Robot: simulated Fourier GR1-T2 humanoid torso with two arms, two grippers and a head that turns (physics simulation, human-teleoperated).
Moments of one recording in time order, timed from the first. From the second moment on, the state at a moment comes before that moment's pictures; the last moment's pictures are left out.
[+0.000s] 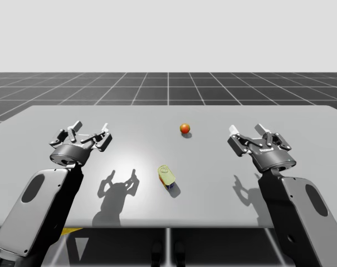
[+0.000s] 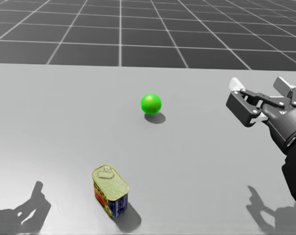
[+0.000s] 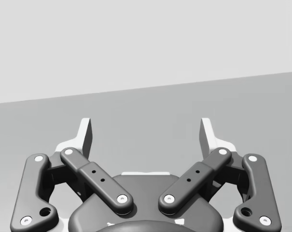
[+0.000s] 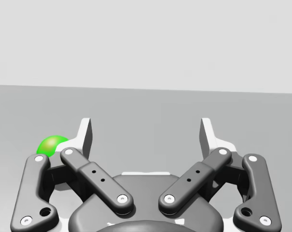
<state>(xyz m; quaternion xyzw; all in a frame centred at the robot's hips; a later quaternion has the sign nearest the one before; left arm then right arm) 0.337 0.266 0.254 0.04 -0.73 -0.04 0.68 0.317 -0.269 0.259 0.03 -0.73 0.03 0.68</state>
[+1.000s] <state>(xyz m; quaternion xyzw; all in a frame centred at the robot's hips) 0.304 0.225 0.264 -0.07 -0.67 -0.18 0.72 0.318 -0.263 0.254 0.02 -0.73 0.04 0.68</state>
